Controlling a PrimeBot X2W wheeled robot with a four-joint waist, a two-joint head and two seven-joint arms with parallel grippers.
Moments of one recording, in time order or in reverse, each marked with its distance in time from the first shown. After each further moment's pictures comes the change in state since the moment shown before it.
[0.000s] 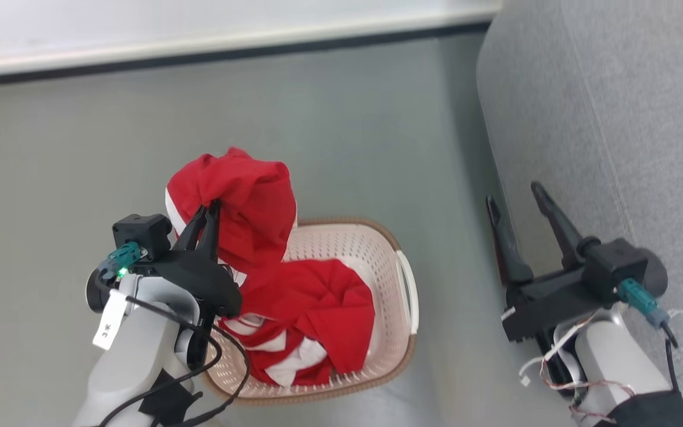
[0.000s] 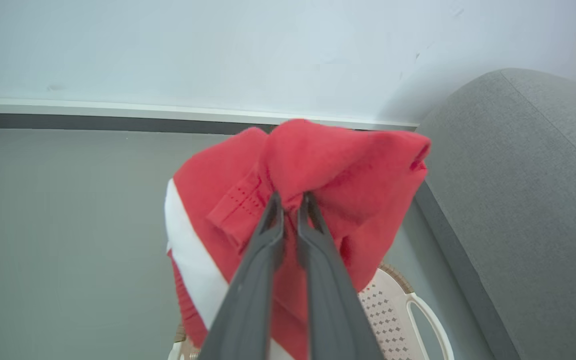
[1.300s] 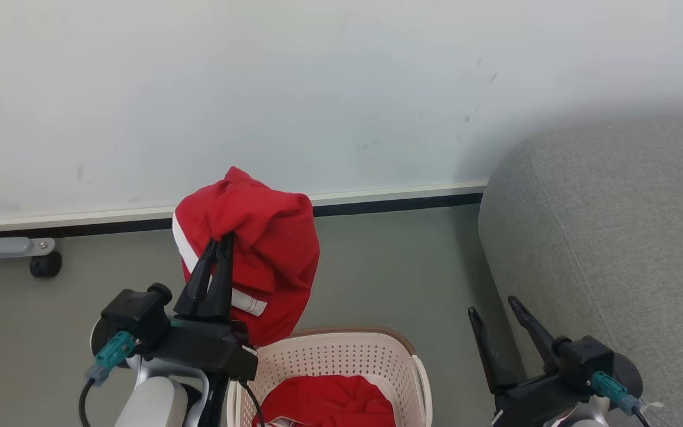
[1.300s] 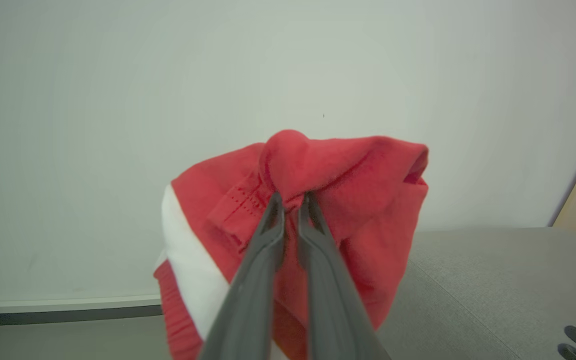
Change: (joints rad) left arm 0.382 0.013 0.051 -0.623 0.071 0.035 0.000; right arm 0.240 0.015 0.042 0.027 0.023 0.008 0.010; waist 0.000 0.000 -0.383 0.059
